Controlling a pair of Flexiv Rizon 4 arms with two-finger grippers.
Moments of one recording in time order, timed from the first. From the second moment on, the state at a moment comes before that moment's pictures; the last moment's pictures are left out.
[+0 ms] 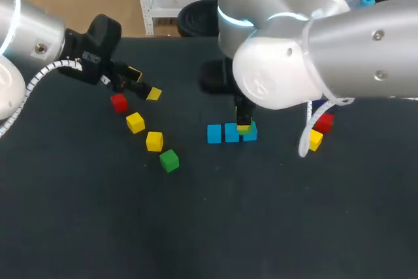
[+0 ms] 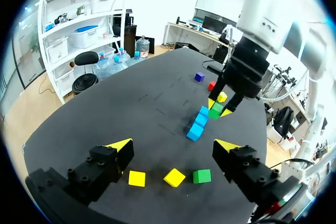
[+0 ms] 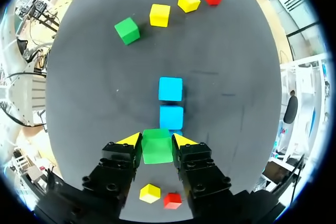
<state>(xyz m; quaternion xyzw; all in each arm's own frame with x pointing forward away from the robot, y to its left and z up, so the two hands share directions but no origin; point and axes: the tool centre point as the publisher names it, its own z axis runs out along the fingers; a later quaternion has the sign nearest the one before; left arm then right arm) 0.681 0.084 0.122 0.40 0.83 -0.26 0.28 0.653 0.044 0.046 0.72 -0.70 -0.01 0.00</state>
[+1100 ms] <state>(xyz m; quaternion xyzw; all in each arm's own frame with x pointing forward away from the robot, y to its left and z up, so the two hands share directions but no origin) 0.681 0.084 0.122 0.40 0.83 -0.26 0.28 0.672 0.046 0.035 0.71 -0.70 -0.01 0.02</state>
